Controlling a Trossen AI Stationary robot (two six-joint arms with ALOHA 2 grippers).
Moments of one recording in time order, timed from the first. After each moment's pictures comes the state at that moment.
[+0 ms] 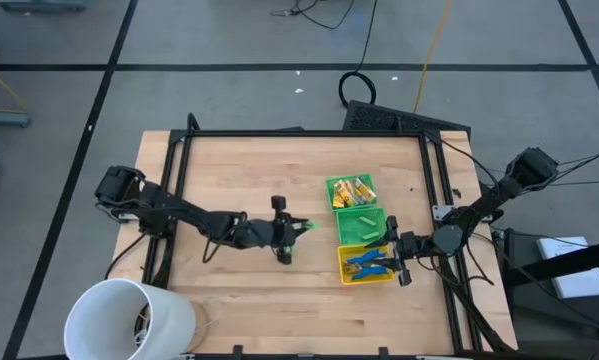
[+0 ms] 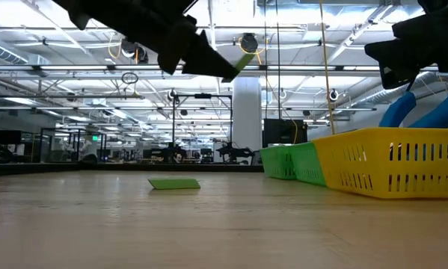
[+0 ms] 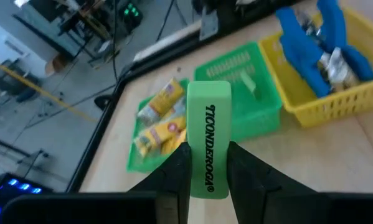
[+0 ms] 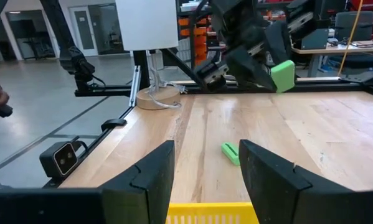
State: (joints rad) left arm -0.25 1.64 0.88 0.35 -0.53 0.35; right arm 0.65 1.07 0.09 0.97 0.50 0.11
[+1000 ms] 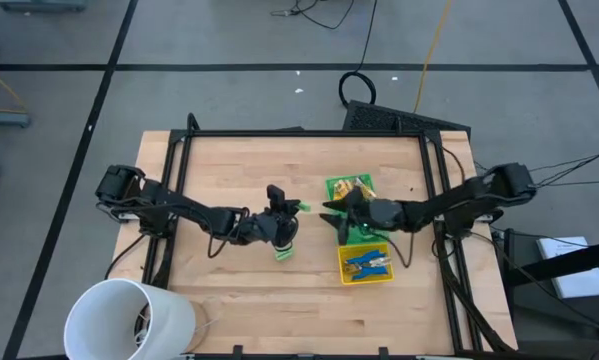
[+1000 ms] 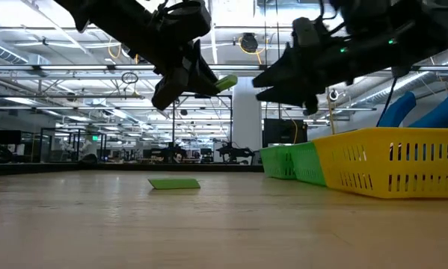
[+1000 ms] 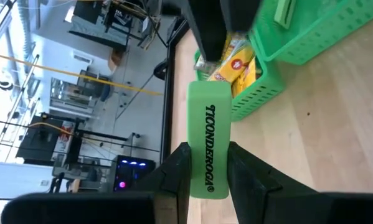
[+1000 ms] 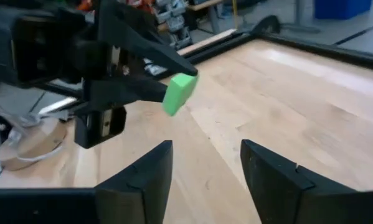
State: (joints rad) left arm -0.20 1.64 0.88 0.26 -0.76 0.72; right arm 0.10 1.46 0.48 0.78 0.34 0.41
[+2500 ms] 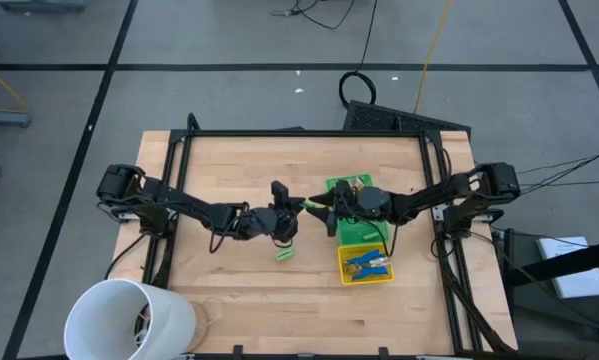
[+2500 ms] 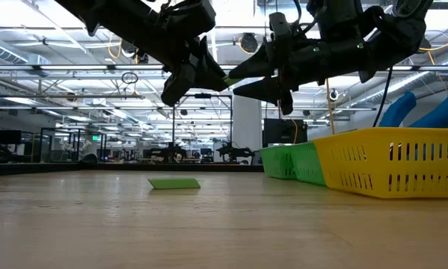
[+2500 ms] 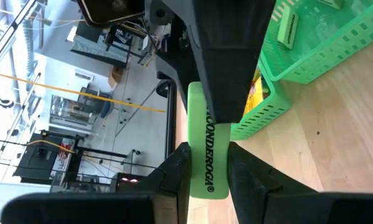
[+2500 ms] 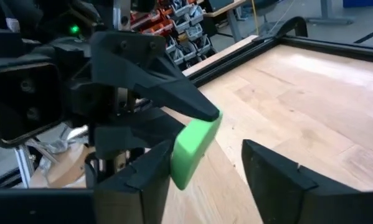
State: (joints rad) left arm -0.16 1.64 0.88 0.35 -0.67 0.81; right arm -0.01 1.59 0.61 0.85 0.15 0.47
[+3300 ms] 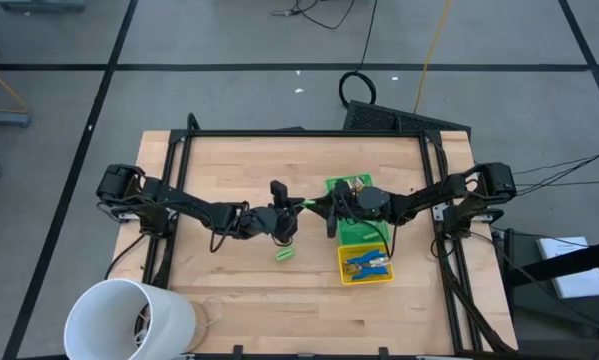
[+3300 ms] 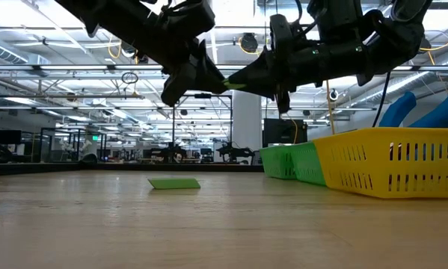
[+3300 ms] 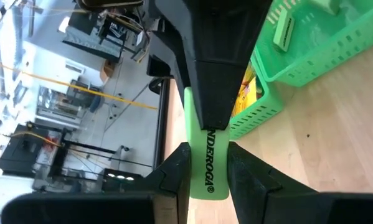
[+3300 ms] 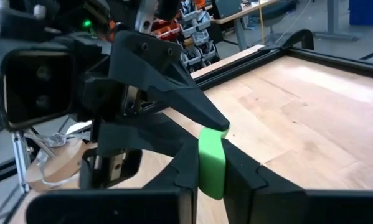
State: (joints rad) left arm -0.16 1.64 0.88 0.33 -0.64 0.74; right arm -0.02 1.62 0.61 0.93 0.13 0.40
